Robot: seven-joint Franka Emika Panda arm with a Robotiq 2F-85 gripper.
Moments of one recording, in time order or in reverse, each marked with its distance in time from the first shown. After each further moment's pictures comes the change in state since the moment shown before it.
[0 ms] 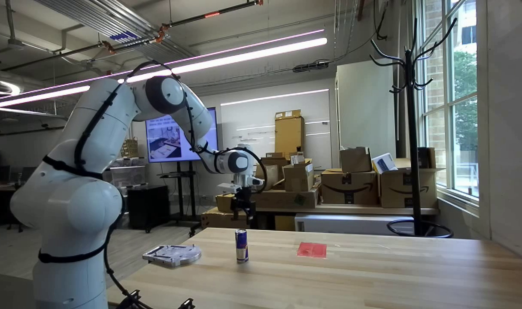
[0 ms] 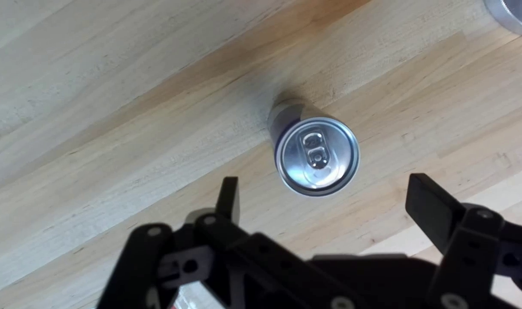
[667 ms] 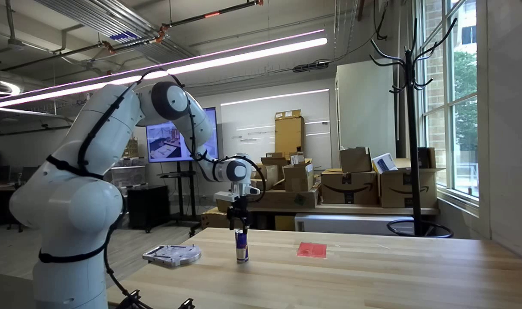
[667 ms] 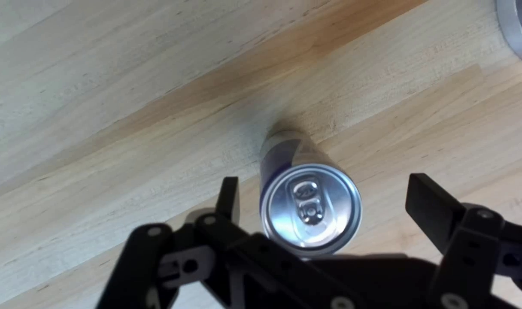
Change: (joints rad) arm 0.013 0.064 0.013 -0.001 0.000 0.007 -0.018
